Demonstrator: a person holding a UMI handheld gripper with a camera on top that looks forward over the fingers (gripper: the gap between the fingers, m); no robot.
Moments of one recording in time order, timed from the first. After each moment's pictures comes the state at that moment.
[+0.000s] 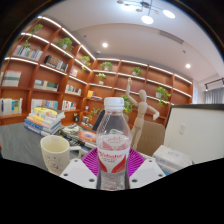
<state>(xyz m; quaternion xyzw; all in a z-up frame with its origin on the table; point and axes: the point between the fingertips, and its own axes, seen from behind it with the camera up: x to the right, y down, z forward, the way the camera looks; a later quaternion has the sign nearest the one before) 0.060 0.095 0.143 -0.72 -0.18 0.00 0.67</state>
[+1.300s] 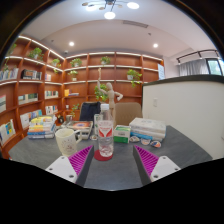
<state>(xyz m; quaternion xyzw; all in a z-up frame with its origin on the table) 0.126 -0.076 0.138 -0.78 0.00 0.00 0.63</state>
